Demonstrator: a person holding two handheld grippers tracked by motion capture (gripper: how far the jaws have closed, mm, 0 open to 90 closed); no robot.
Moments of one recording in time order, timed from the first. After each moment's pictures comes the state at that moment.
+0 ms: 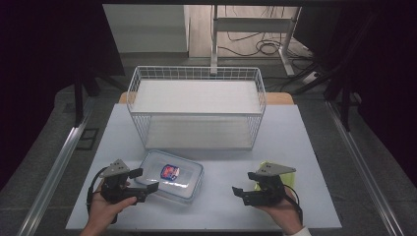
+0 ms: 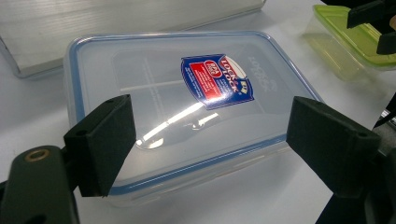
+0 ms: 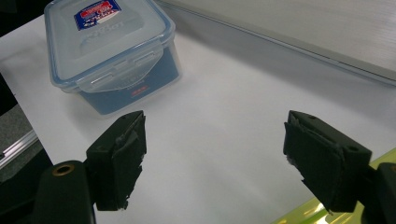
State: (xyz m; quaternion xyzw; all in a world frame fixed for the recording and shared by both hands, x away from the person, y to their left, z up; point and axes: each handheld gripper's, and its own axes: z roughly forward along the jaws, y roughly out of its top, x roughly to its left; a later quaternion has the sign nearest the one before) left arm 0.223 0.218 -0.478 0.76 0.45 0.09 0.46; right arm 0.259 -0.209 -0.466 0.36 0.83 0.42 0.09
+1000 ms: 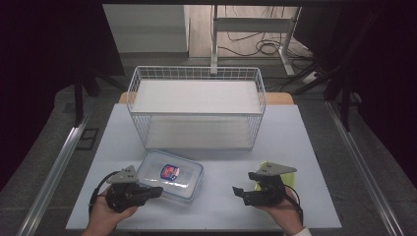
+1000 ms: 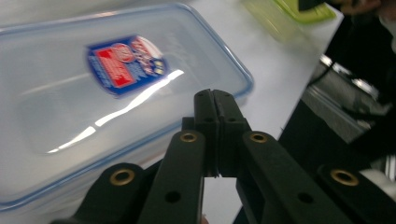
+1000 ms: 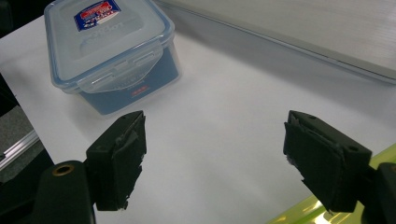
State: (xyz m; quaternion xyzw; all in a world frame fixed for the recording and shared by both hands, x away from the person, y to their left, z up) left arm 0.207 0.191 -0.464 0.82 0.35 0.02 0.44; right arm 0.258 -0.210 -0.464 0.37 0.83 0.42 0.09
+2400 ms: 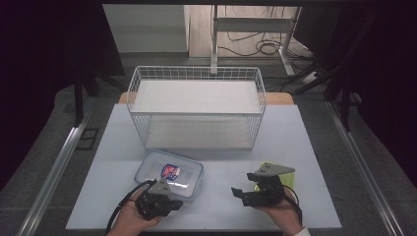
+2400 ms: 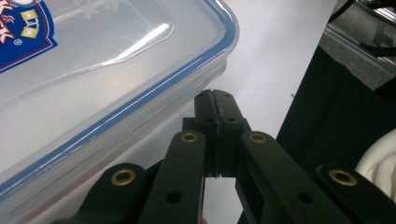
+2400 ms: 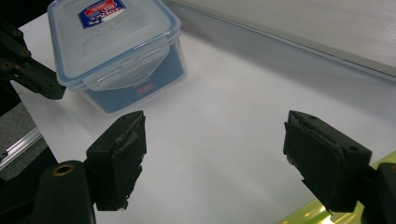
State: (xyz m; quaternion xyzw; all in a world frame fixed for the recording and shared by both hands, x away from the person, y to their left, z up) left arm 0.215 0.131 -0.499 0.88 0.31 0.01 0.36; right arm 0.257 -0.206 -0.465 0.36 0.83 0.42 0.09
